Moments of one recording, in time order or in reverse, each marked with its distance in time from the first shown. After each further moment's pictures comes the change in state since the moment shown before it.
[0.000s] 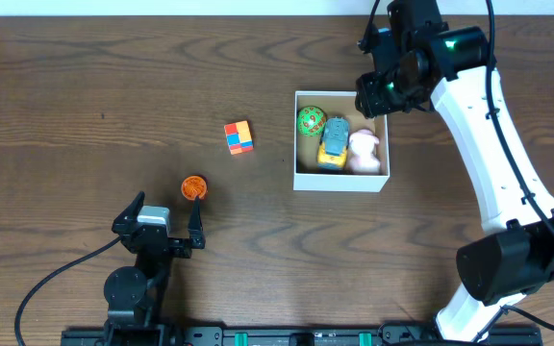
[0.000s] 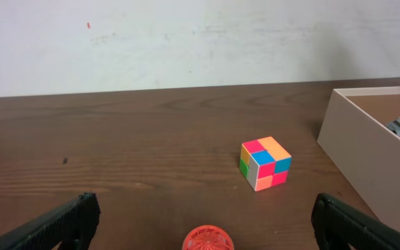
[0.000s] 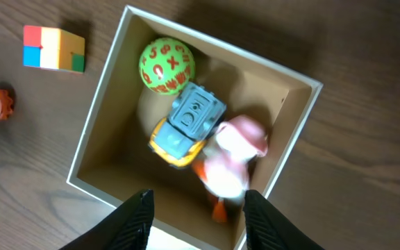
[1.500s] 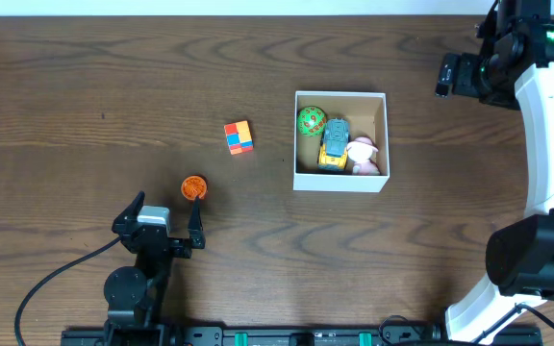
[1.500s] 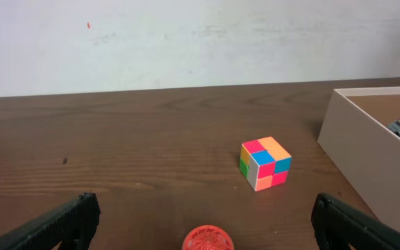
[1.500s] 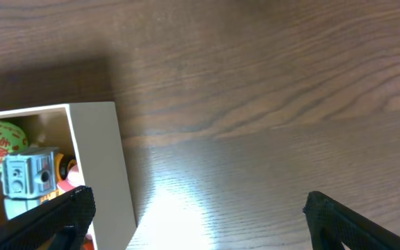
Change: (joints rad) left arm 0.000 0.000 0.000 0.000 0.000 0.000; right arm -0.346 0.000 0.002 0.019 0.175 0.152
